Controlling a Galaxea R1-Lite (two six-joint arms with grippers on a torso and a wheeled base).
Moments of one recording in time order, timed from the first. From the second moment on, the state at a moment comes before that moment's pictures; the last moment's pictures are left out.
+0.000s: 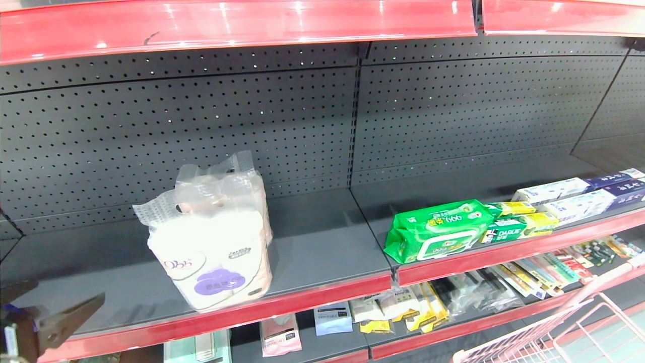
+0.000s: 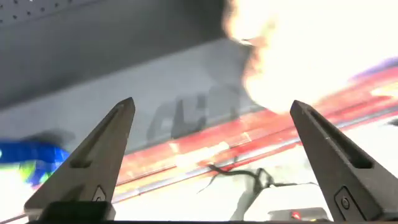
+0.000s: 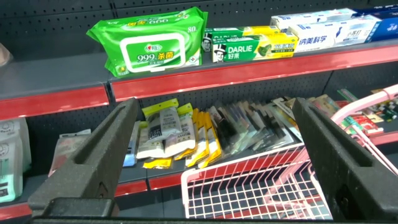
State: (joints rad) left arm 0.25 0.88 -0.40 0.01 -0.30 0.19; right arm 0.00 0.00 0.00 0.00 0.00 0.00
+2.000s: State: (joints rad) left arm 0.21 0.67 -0.45 0.12 -0.13 0.13; right arm 0.00 0.00 0.00 0.00 0.00 0.00
